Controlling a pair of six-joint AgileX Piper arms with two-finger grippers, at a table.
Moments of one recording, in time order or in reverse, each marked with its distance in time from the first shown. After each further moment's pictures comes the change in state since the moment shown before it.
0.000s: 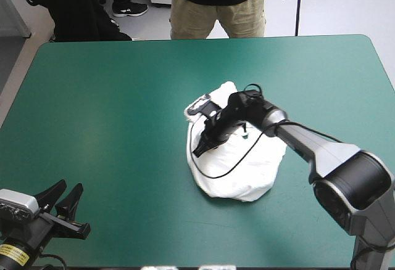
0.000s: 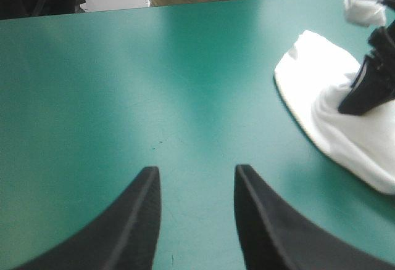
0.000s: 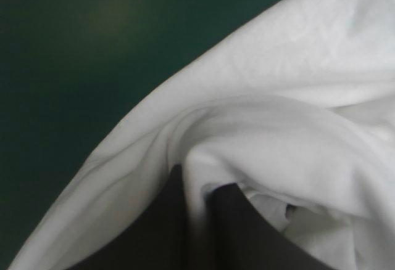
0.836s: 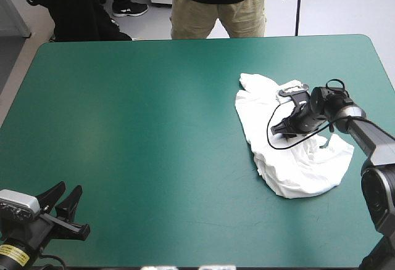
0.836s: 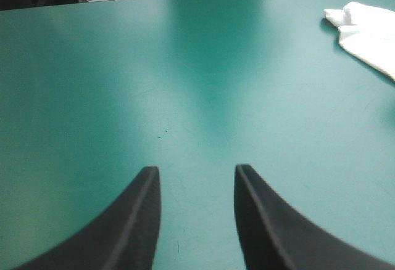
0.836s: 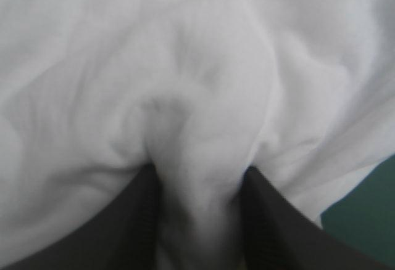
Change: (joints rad) left arm 0.000 0.000 0.000 0.012 0.033 0.000; right arm -0.518 -0.139 0.279 -0.214 -0.097 0.193
